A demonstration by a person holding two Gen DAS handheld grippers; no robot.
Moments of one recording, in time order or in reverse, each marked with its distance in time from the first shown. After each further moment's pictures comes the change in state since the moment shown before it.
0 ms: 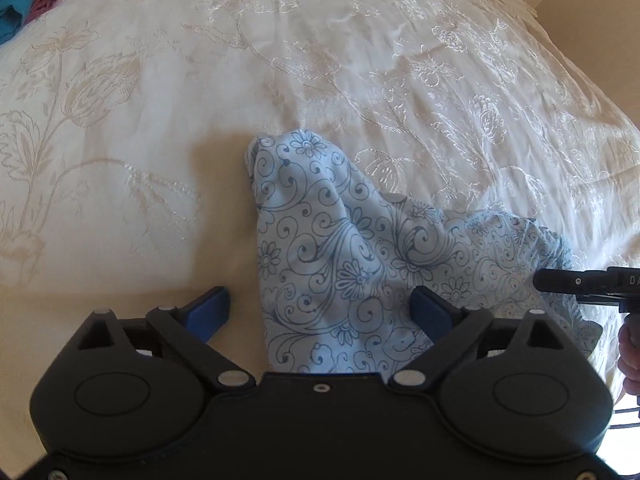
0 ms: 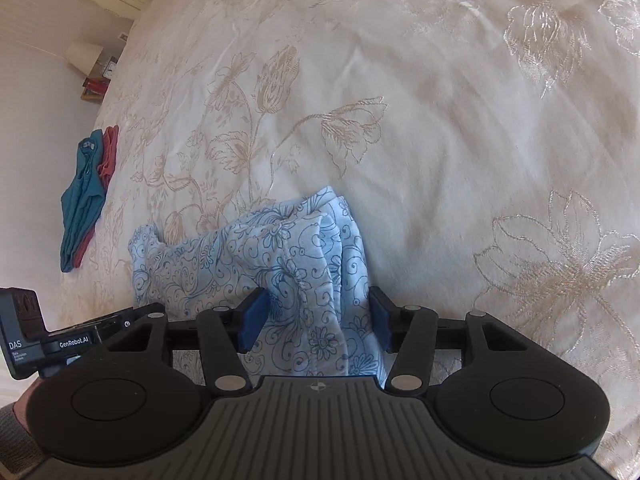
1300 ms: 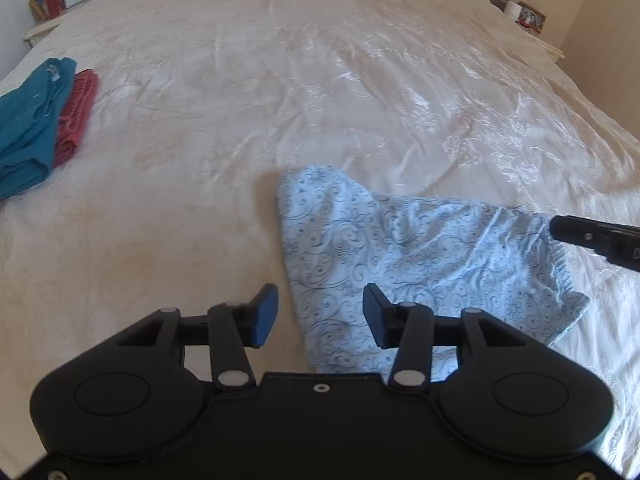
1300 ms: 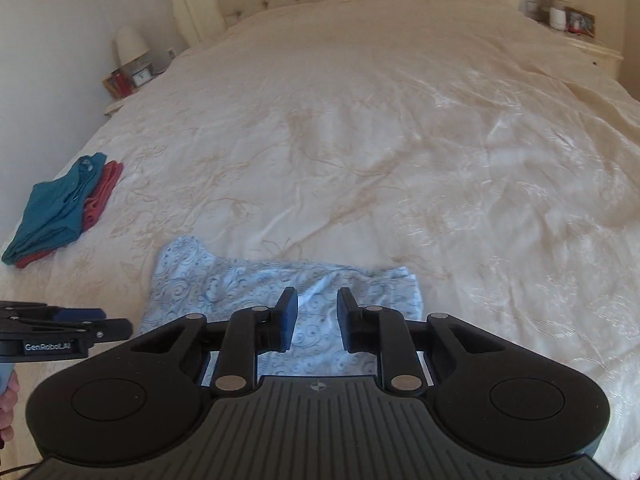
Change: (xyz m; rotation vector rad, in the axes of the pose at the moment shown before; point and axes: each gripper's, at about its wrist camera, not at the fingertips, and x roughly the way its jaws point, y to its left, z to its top) left arm -0.017 -0.054 0.089 0.059 -0.213 0.177; right arm -0.001 0.108 0.086 -0.473 -0.331 -0.216
